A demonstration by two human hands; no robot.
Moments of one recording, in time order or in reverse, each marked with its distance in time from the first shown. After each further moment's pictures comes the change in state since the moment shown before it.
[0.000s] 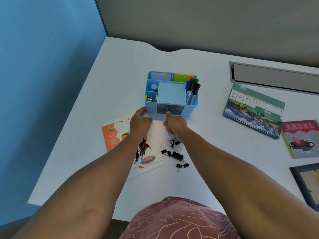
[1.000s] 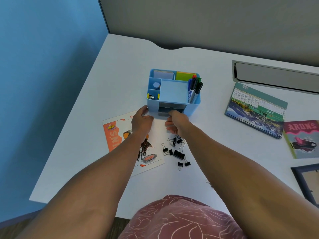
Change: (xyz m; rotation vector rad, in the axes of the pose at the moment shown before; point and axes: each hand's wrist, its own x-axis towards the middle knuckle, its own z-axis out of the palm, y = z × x) left_hand 0.000 -0.003 0.003 -0.026 0.012 0.010; right_hand -0.009 -0.015 -0.004 0.130 -0.068 0.184
